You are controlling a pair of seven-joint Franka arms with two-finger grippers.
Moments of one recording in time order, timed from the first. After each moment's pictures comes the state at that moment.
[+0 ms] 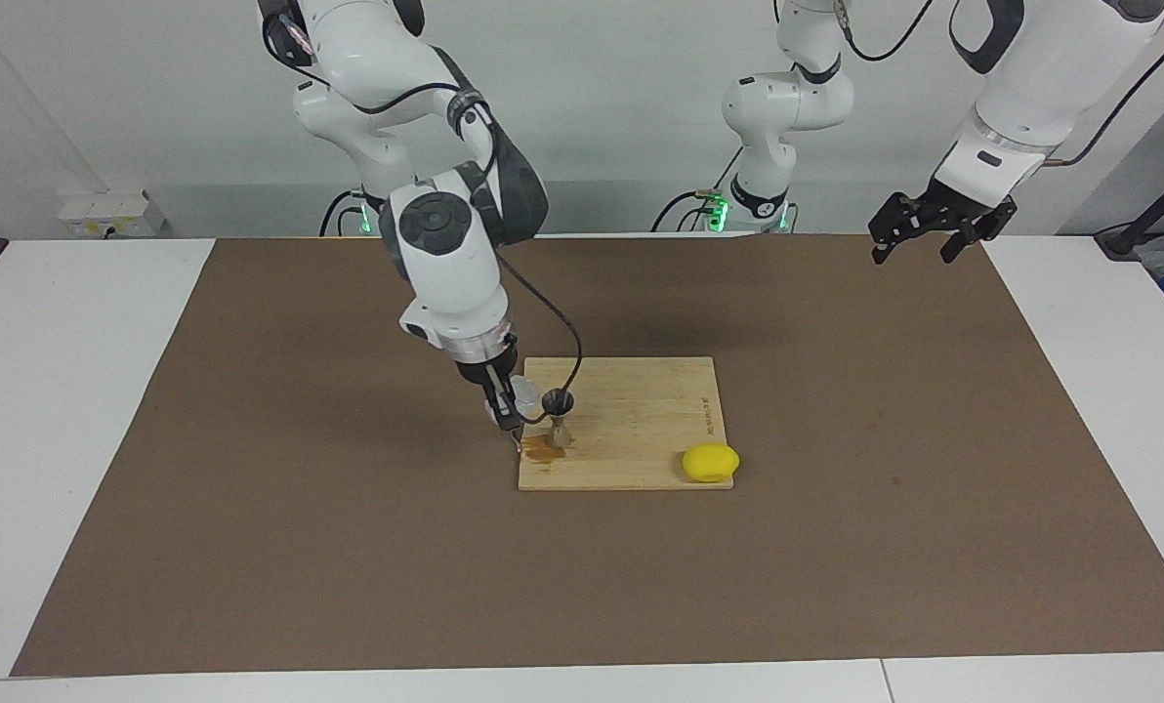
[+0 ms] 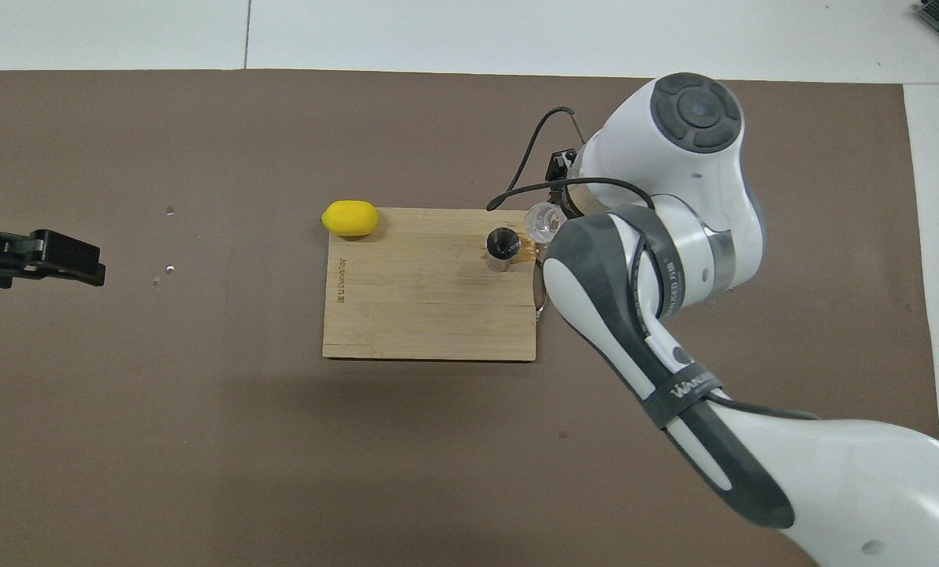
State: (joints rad) left arm 0.01 -0.04 -0.07 -1.62 -0.03 1.52 -0.02; right arm 0.28 0.42 0.06 -1.51 0.14 1.99 1.62
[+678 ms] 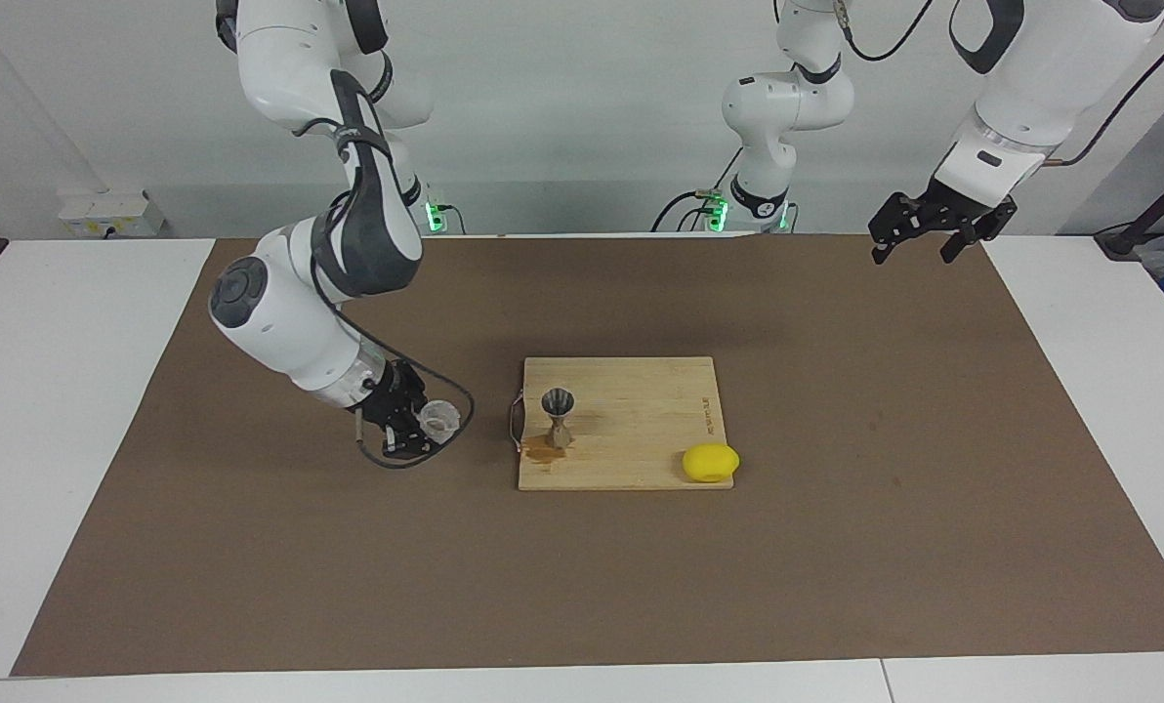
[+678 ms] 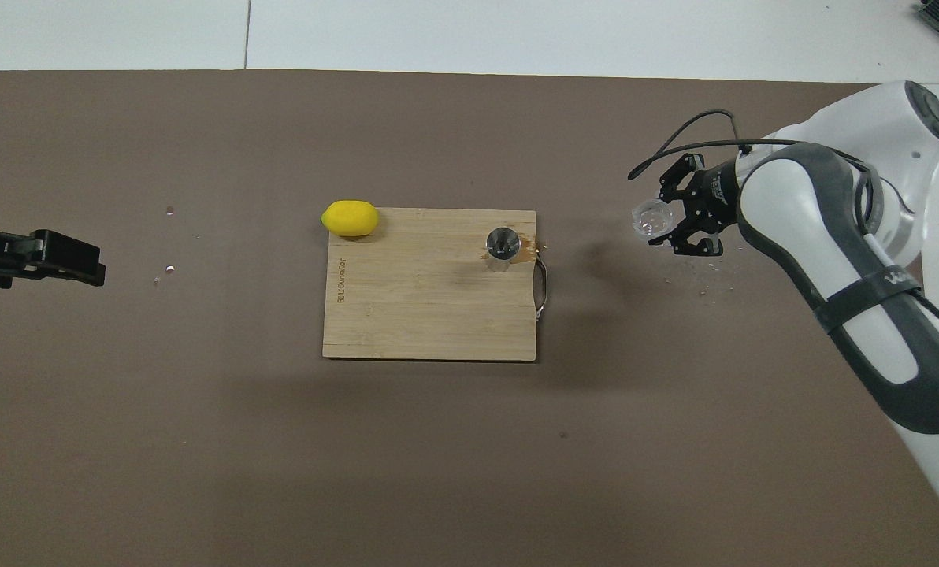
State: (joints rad) left arm 0.01 -0.04 -0.07 -1.62 -0.03 1.52 -0.02; right arm -0.03 0.41 0.06 -1.68 0.49 1.99 1.25
